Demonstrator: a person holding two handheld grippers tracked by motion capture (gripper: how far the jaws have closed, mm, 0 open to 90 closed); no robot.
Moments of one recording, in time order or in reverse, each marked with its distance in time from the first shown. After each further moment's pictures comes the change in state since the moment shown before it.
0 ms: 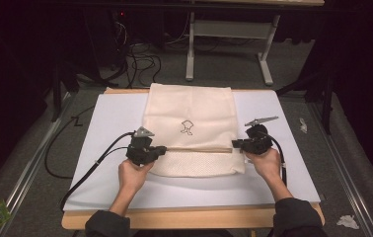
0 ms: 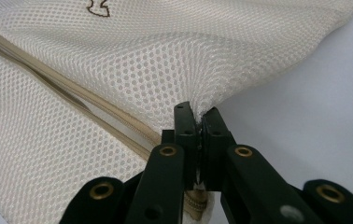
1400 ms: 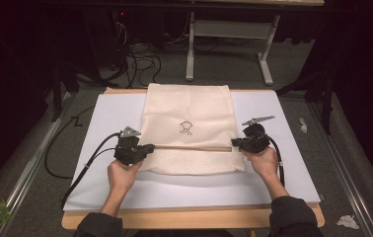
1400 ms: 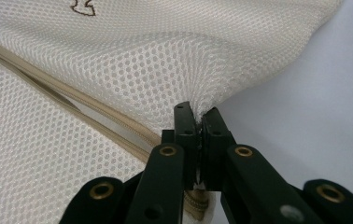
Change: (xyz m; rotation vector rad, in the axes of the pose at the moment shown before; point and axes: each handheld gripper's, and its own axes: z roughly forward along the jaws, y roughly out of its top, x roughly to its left) left arm 0.026 -0.010 -0.020 -0.037 0.066 -0.047; right arm -0.003 0.002 0.011 0.009 -0.051 -0.009
